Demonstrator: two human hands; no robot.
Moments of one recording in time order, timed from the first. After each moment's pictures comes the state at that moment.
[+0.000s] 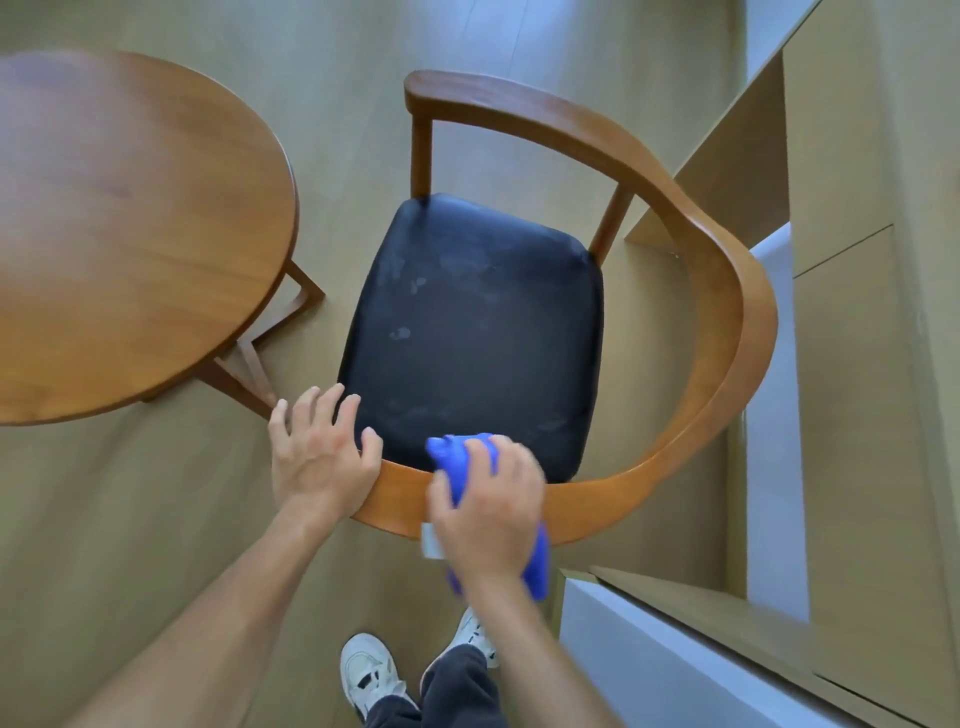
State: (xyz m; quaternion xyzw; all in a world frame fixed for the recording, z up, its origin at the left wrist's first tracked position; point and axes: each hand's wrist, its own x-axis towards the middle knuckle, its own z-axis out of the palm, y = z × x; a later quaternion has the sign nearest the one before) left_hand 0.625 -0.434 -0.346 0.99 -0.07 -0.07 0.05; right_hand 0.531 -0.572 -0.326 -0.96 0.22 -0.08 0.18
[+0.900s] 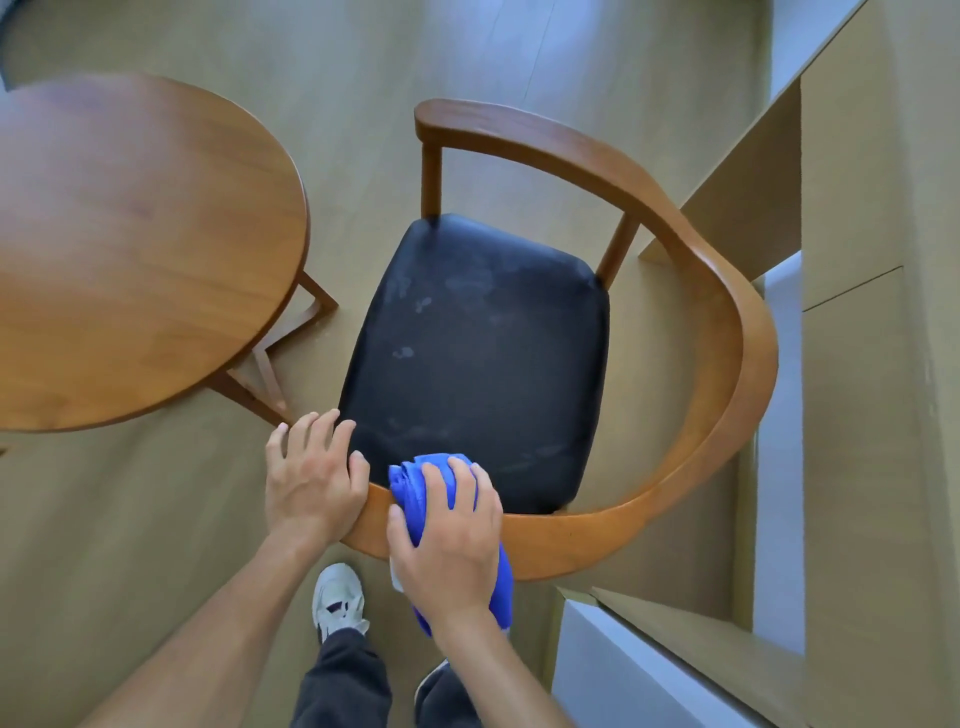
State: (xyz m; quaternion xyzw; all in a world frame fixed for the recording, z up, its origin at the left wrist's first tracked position) left_hand 0.627 -0.433 -0.343 0.99 -0.06 -0.07 0.05; right_hand 0.537 -0.564 -0.312 -0.95 0.16 -0.01 0.27
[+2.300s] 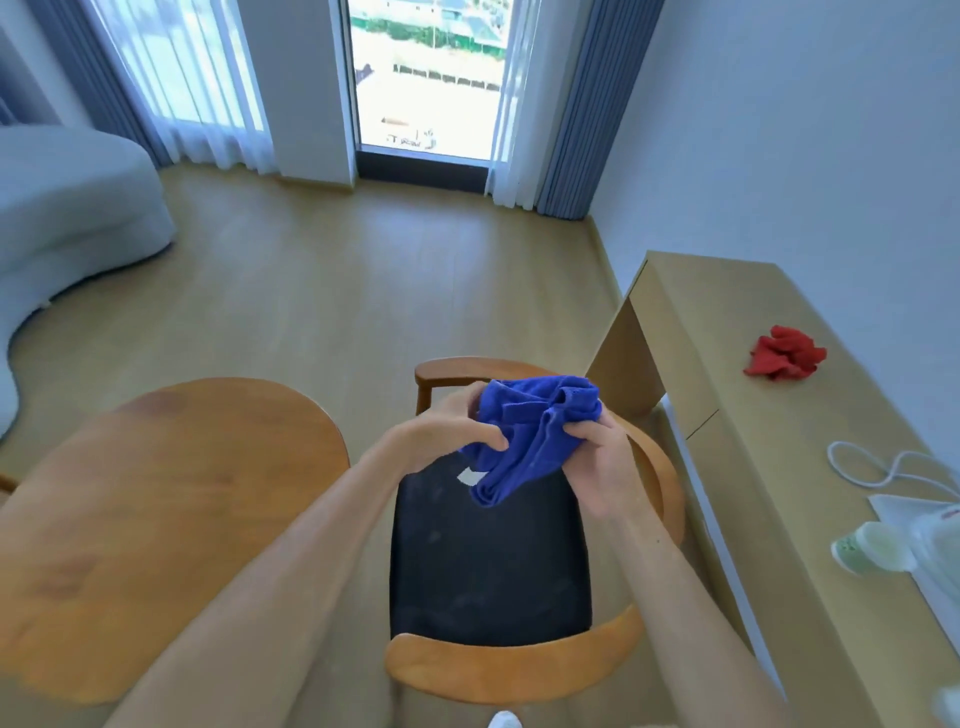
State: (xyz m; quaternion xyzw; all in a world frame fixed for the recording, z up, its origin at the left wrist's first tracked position) left_hand 0.801 -0.476 -0.004 0.65 -0.28 -0.44 0.55; right_hand 0.676 -0.632 -0.015 -0.48 0.20 -0.15 0.84
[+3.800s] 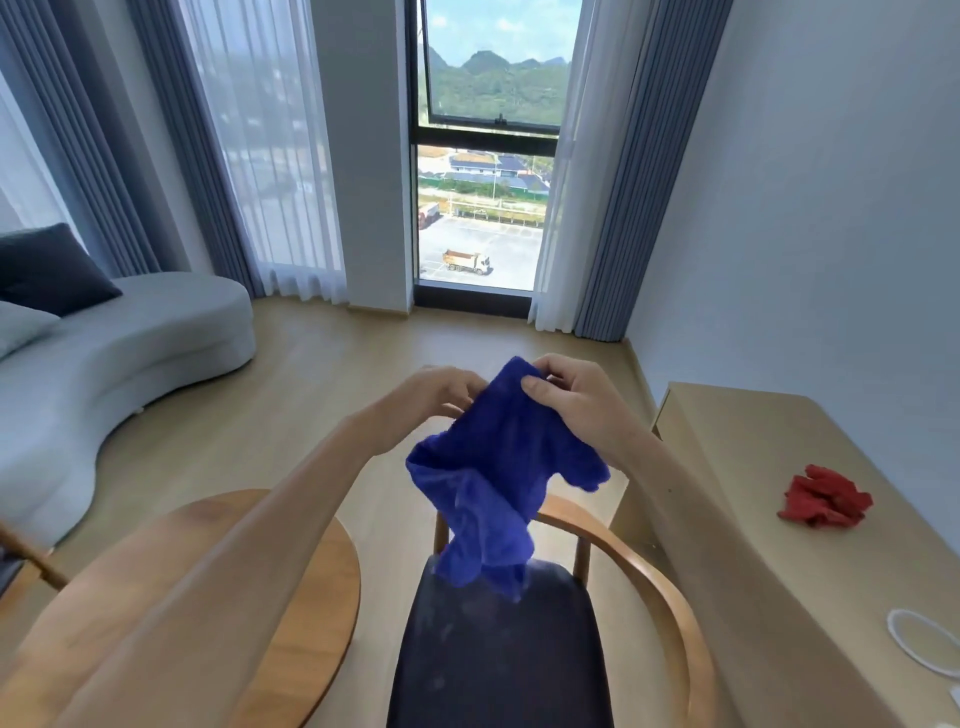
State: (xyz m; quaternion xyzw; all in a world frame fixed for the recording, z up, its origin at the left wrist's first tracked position) left_hand 0.836 -0.494 0.172 0.75 -0.31 -0.24 0.54; right_hand 0.762 -0.682 0.164 -0.87 -0.01 -0.13 0.48
